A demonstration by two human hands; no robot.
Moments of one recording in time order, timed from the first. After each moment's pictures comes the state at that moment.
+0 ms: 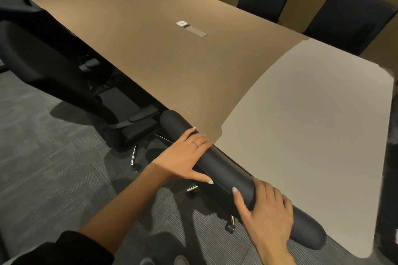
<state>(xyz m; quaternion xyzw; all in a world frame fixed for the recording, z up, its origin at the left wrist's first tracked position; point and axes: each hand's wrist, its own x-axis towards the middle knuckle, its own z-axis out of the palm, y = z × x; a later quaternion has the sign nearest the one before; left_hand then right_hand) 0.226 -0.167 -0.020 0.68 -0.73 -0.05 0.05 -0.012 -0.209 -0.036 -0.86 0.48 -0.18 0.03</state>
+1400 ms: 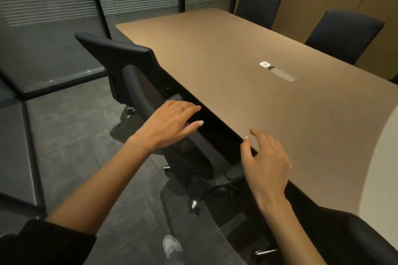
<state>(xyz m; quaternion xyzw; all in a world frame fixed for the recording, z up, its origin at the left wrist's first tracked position) 0.699 0.013 0.073 0.79 -0.60 0.07 0.12 0.500 -0.099 0.055 -0.85 0.37 -0.34 0.16</state>
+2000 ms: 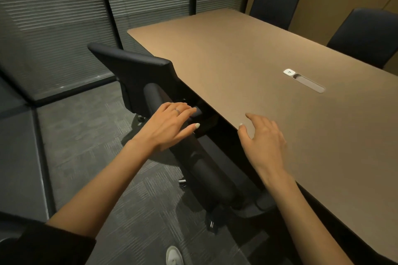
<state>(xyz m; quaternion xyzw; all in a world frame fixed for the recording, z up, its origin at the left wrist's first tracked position) 0.847 0.029 0.061 0.81 -0.57 0.05 0.10 0.670 -0.124 0.060 -0.89 0.33 -0.25 0.17</state>
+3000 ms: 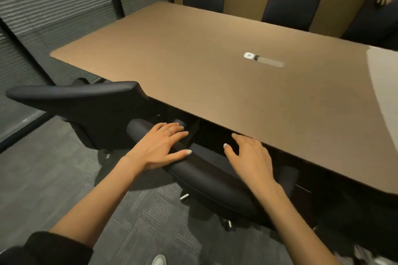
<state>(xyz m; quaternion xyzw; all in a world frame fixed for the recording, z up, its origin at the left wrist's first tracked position) 1.013 -0.009 0.000 0.67 -0.74 -0.03 0.06 0.778 -0.085 0.018 -0.84 0.51 -0.11 0.16</state>
